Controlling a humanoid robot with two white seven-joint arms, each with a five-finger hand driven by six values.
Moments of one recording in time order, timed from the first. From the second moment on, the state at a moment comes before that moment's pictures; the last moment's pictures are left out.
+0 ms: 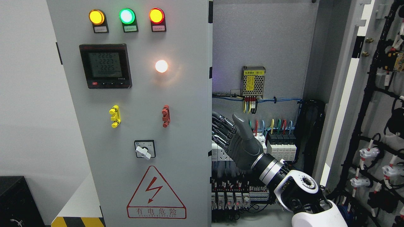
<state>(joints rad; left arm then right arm) 0.00 -0.10 0.27 0.00 -0.26 -0.14 -0.18 -0.80 -0.09 0.27 -1.39 -0.67 0.30 0.41</state>
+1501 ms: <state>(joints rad) 0.00 -0.10 0.27 0.00 -0.26 -0.15 -0.18 -0.80 -0.10 0.27 -1.41 -0.70 0.33 0.46</state>
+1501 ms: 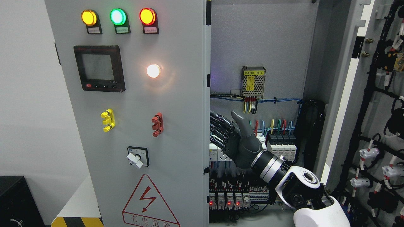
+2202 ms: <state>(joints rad) 0.00 -0.10 0.27 0.00 -0.26 -0.15 -0.18 -0.75 -0.11 0.31 -1.51 -0.70 0.33 0.48</state>
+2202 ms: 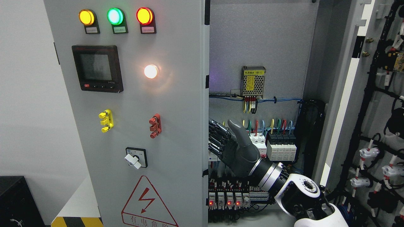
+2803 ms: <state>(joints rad) 0.00 -0.10 0.27 0.00 -0.26 -0.15 -0.18 -0.75 -0.12 0.36 -1.55 -0.75 0.33 0.49</state>
